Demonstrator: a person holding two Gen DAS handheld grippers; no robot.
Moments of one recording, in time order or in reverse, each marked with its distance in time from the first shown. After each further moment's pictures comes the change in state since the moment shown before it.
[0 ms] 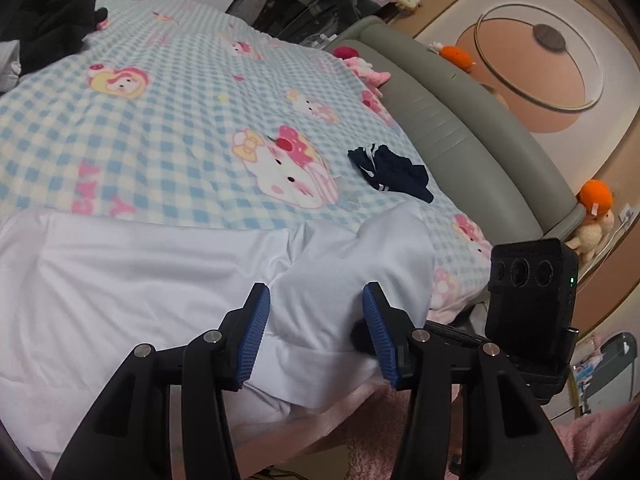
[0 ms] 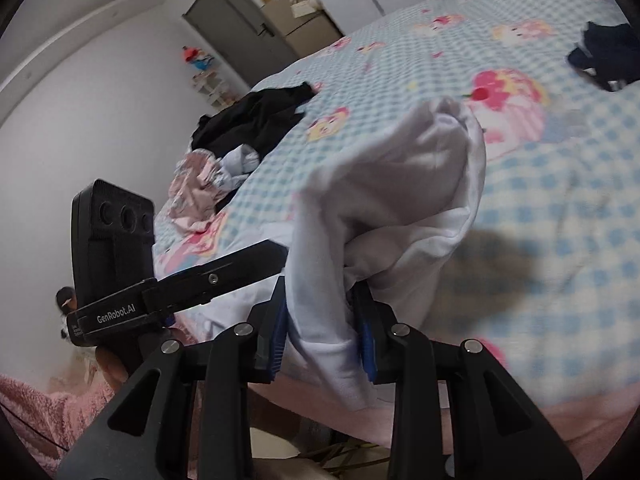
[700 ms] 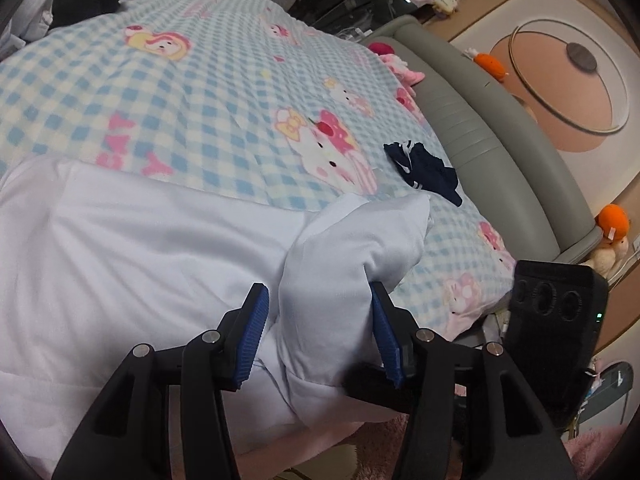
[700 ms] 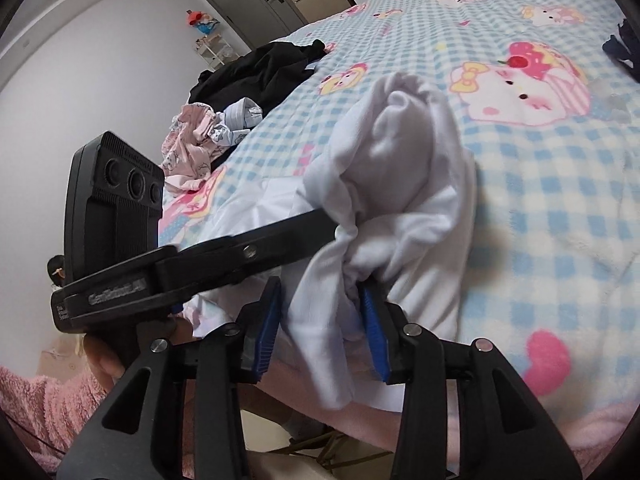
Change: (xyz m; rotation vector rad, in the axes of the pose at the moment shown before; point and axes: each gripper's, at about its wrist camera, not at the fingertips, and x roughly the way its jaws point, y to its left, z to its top) left arm 0.020 0.031 -0.007 -0.100 0.037 0.044; right arm 0.041 0.011 -0.018 -0.052 0.091 -0.039
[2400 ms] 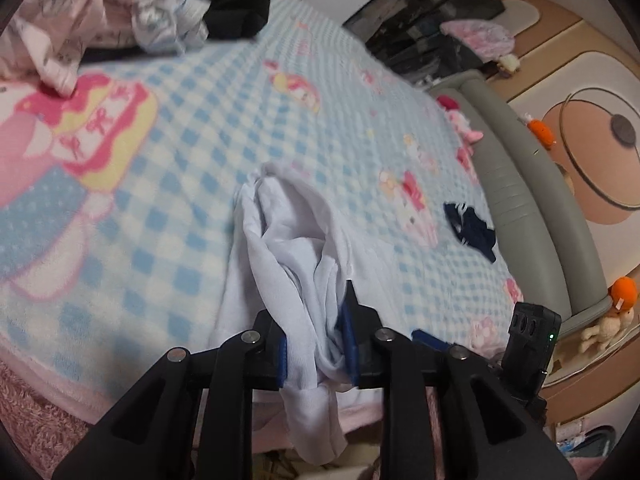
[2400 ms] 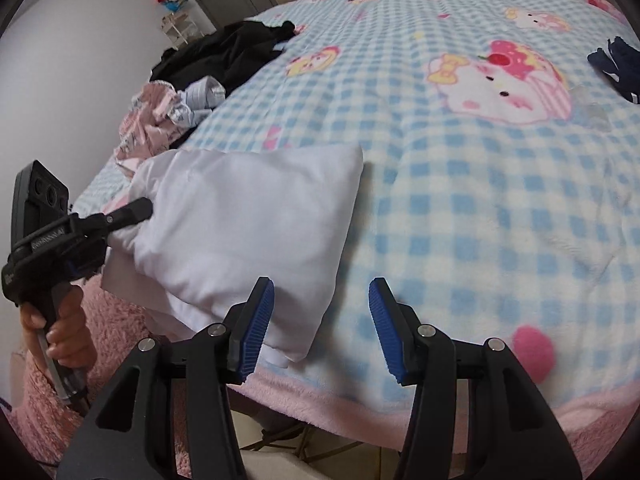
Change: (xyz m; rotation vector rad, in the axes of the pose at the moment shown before) left arm -0.114 0.097 0.006 -0.210 -0.040 0.156; right arm 0.029 0.017 0.006 -0.017 0.097 -0.188
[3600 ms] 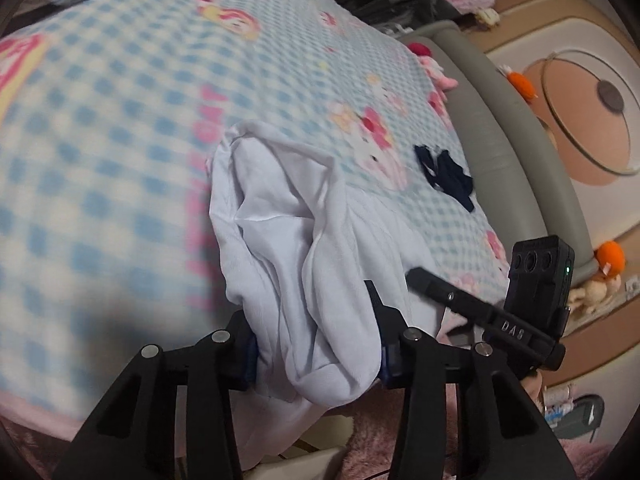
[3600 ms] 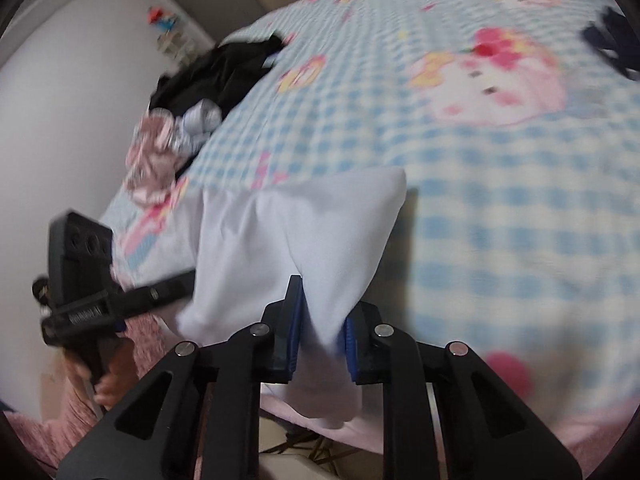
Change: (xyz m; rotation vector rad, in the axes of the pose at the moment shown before) left arm 0.060 -0.058 -0.029 0.095 0.140 -0.141; right arm -0.028 -0.048 0.024 0.134 -0.056 0.091
